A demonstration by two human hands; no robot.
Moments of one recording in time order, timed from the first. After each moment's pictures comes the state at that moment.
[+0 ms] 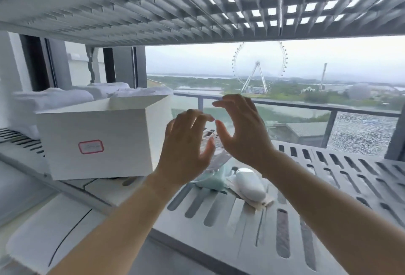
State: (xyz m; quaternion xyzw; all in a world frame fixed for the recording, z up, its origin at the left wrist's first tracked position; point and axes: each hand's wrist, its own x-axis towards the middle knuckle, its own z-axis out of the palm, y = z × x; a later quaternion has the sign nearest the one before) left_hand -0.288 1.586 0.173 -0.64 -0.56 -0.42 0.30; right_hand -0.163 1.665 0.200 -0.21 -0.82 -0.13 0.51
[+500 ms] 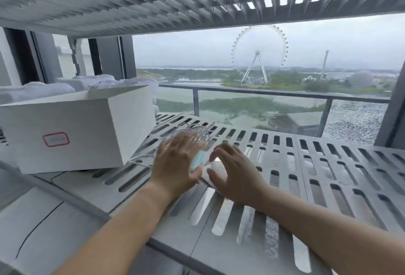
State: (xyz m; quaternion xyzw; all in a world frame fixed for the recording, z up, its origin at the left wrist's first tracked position) left_hand -0.264 1.625 0.112 -0.66 -0.66 -0.25 0.24; right_hand -0.103 1.684 0.107 -0.25 -0.91 0.01 0.34
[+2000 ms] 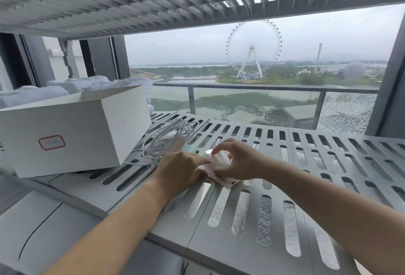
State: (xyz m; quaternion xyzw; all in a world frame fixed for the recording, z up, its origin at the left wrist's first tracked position) left_hand -0.256 1.622 0.113 -0.76 -0.57 -0.22 0.21; right_hand -0.084 1.705 0.133 -0.29 -0.93 0.11 0.21
